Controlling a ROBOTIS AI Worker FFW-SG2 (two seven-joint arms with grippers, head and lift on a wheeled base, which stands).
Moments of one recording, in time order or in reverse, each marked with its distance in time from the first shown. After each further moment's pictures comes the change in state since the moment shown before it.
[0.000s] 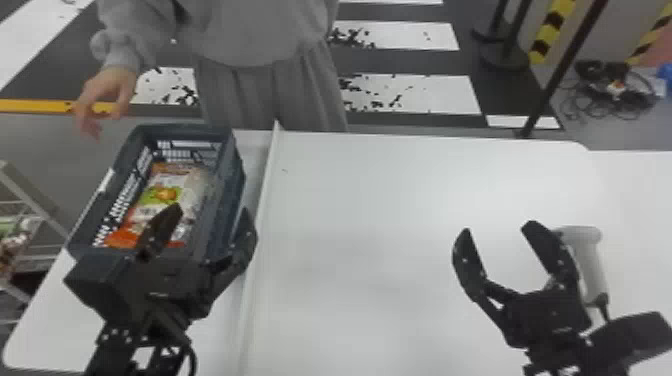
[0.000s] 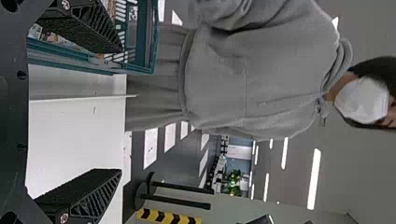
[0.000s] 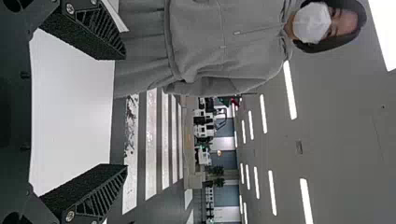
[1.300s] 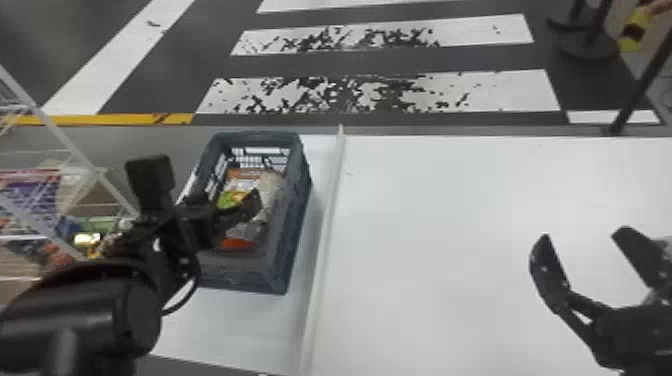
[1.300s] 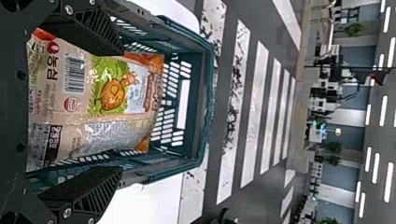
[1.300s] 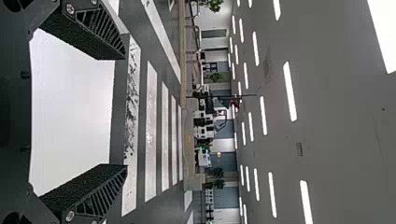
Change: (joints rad) left arm -0.429 0.021 0.309 0.038 0.039 0.871 -0.173; right arm -0.005 -0.001 0.006 -0.001 0.006 0.004 0.000
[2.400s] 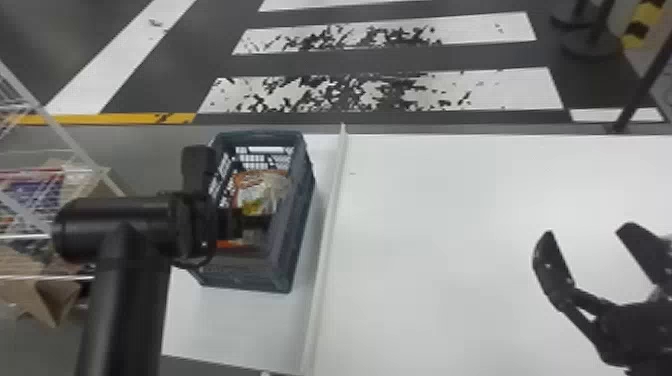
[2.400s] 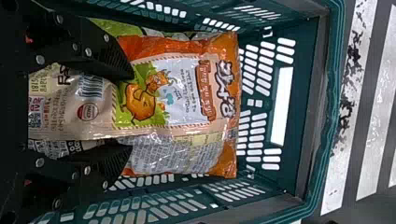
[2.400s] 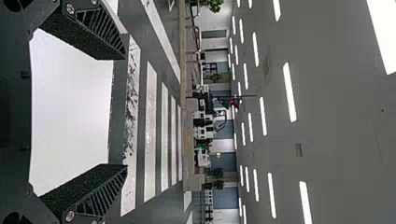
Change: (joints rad) left arm -0.324 0.080 -0.119 0.373 -0.191 0.396 -0.177; right arm 0.007 -0.002 -0.003 -0.021 0.002 0.014 0.000
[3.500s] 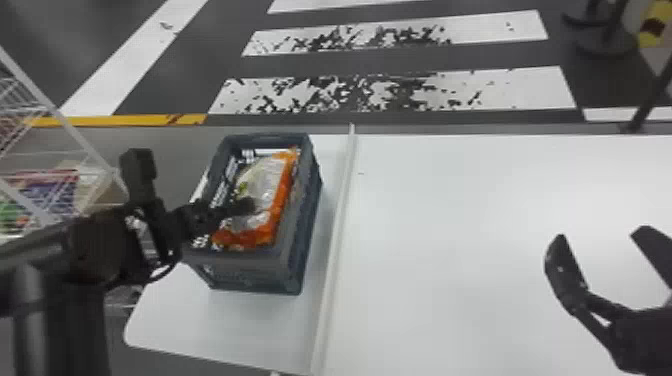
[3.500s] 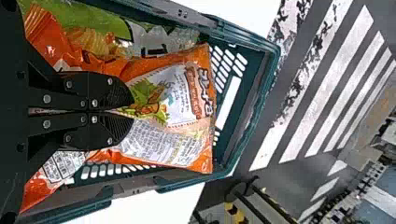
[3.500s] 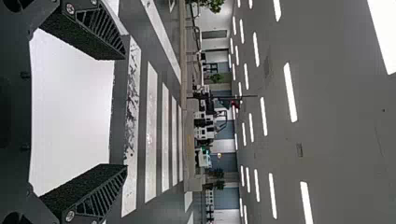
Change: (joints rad) left arm 0.097 -0.003 0.308 -0.178 0.352 0.023 -0.075; right arm 0.005 0.002 0.003 -0.003 0.001 0.000 0.000
